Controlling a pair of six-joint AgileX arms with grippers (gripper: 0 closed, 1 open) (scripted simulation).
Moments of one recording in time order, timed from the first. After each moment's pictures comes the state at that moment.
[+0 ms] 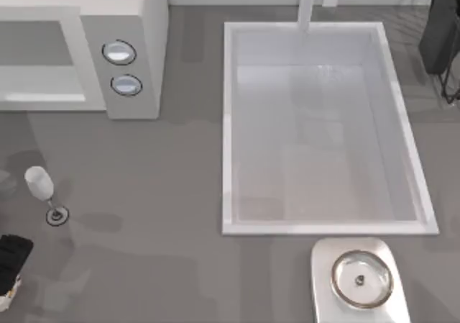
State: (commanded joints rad) left arm 0.09 1.37 0.77 -0.97 0.00 0.39; right arm 0.00 0.00 0.00 0.00 0.00 0.00
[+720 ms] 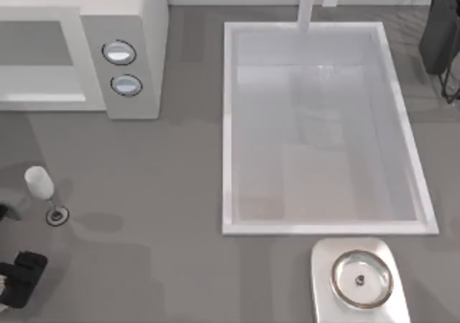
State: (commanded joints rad) left arm 0.09 1.50 0.63 -0.68 0.00 0.39; right arm 0.00 0.00 0.00 0.00 0.00 0.00
